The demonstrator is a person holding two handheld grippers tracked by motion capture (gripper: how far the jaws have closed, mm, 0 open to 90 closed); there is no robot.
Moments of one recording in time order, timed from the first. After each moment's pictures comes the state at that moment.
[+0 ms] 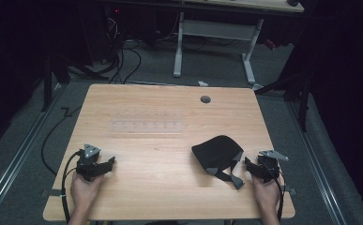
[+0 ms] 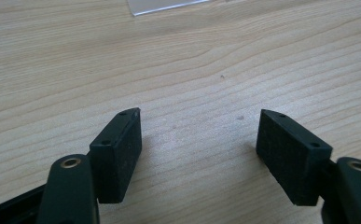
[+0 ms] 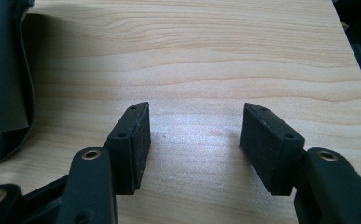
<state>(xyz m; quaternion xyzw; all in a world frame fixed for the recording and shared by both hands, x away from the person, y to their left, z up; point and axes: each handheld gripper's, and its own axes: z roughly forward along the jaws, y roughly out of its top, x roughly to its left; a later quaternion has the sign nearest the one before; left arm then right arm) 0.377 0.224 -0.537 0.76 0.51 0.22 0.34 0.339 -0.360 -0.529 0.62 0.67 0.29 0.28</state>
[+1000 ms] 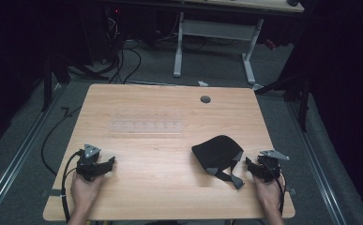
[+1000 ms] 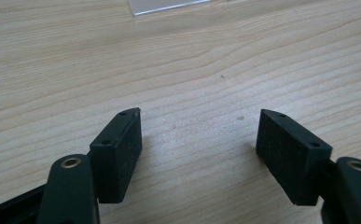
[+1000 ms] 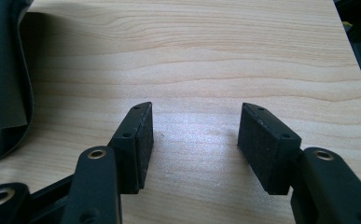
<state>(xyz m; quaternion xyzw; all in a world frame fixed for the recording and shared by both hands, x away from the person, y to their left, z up) 0.377 0.224 -0.537 0.76 0.51 0.22 0.34 0.339 -0.363 -0.529 0.62 0.68 0.29 0.27</state>
